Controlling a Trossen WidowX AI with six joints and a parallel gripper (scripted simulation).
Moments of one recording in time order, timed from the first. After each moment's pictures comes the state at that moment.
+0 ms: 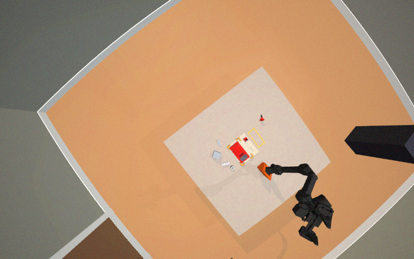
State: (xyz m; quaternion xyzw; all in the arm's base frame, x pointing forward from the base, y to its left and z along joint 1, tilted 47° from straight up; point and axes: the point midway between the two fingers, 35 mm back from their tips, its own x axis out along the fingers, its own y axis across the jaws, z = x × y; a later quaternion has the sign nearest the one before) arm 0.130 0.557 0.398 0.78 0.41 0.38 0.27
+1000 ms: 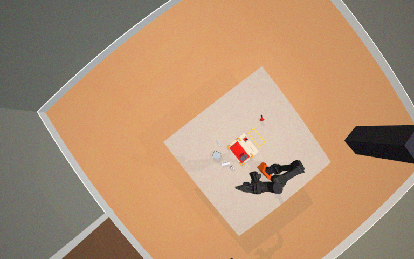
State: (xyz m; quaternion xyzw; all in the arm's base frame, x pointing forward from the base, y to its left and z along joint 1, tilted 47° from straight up) arm 0.359 0.459 0.145 0.54 0.36 0.05 0.76
